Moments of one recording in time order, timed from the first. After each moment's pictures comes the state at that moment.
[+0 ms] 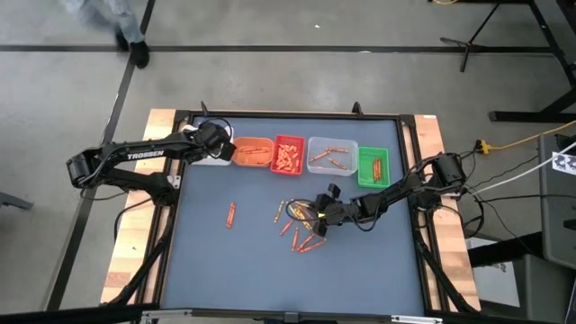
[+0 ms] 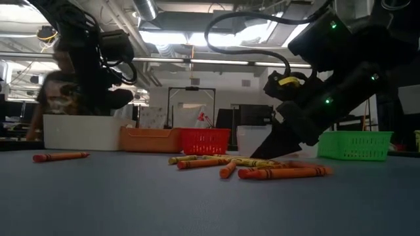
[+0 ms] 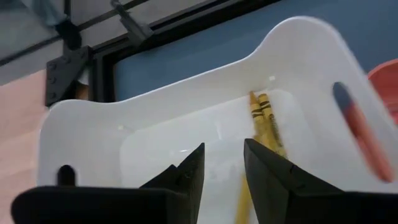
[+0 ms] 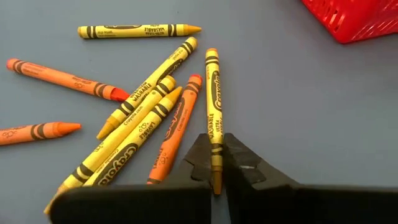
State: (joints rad) left arm 0.56 1.16 0.59 -0.55 -0.60 -0.58; right arm 0.25 1.83 0.63 0.43 0.43 0.43
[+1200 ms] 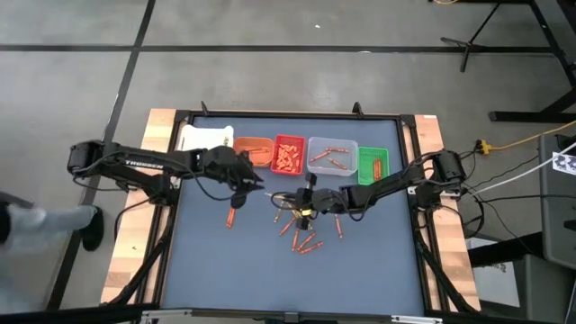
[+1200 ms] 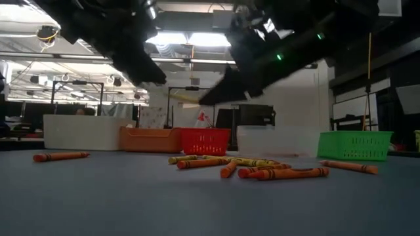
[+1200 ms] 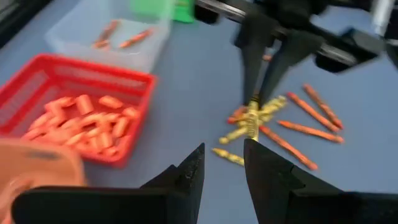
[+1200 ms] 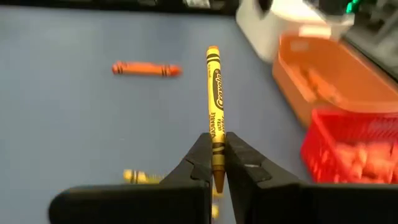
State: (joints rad) left arm 0.15 1.16 0.59 0.01 0.13 -0.07; right arm 0.18 1.80 0.87 0.47 0.35 0.05
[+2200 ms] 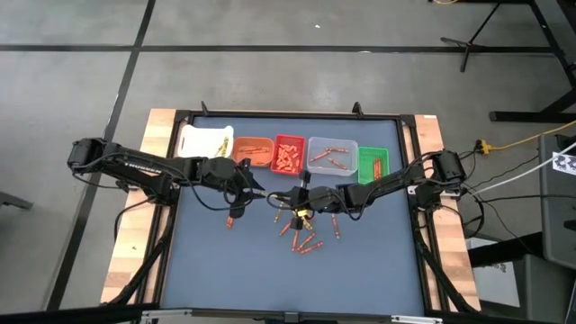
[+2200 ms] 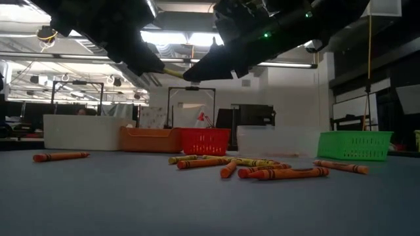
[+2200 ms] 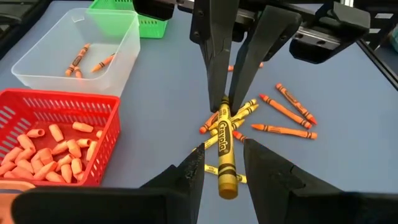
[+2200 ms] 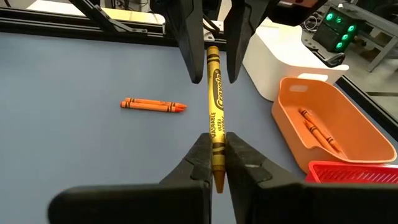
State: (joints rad) left arm 0.00 1.16 0.59 0.06 0.04 -0.04; right arm 0.18 1.80 0.98 0.45 0.35 -0.03
